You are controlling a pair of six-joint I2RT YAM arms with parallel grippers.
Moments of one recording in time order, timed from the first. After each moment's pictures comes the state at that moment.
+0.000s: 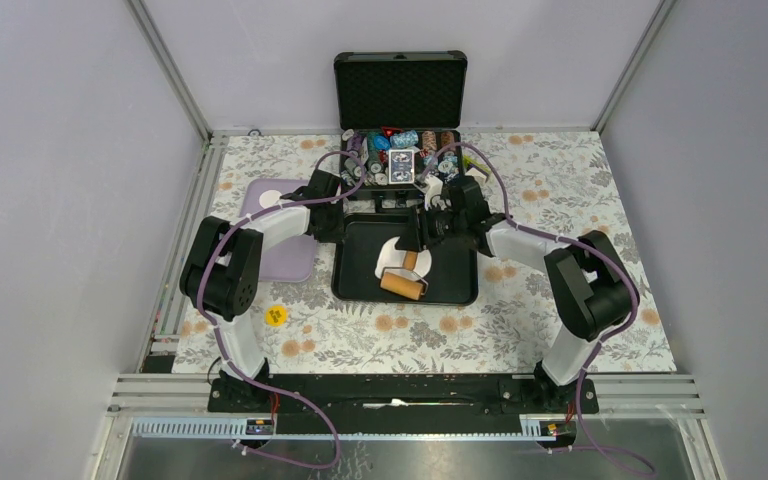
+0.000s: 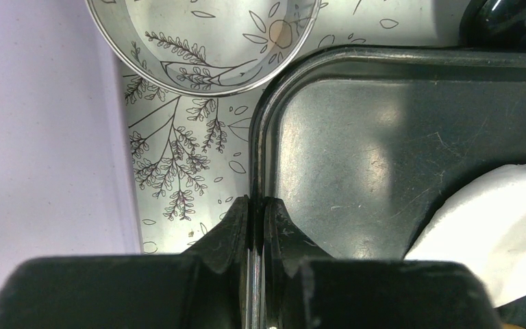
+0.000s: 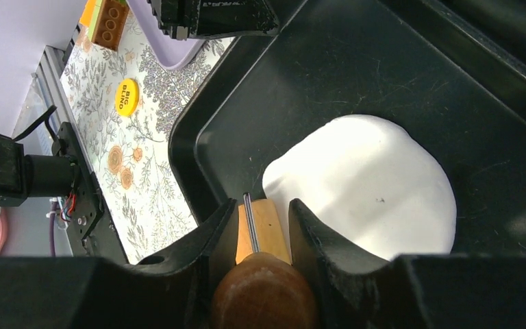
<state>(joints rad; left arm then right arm) -0.36 1.85 1.16 -0.37 0.00 -0.39 0.50 1.74 0.98 0.11 -0.65 0.27</state>
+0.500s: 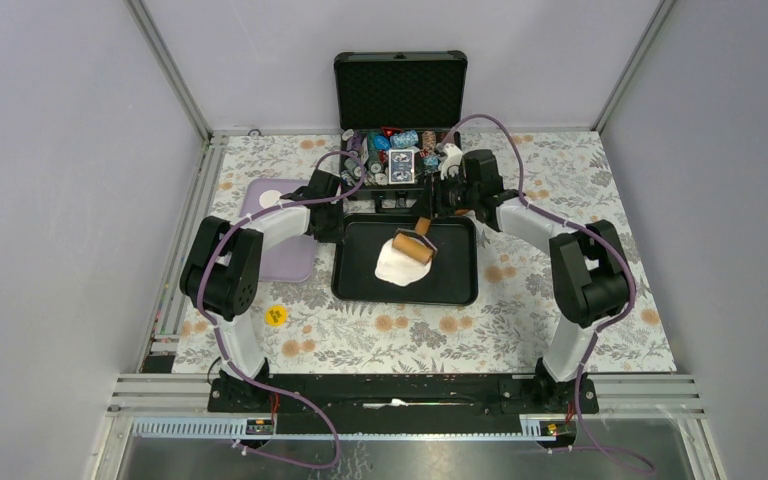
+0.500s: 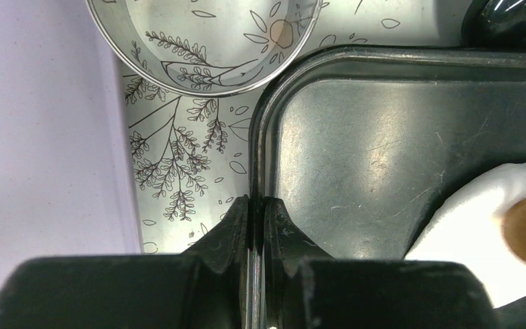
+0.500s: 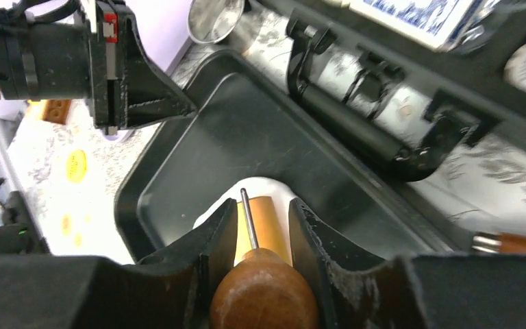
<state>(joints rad) -0.36 1.85 1.16 -0.37 0.00 -0.39 0.37 1.78 1.17 0.03 -0.56 0.20</state>
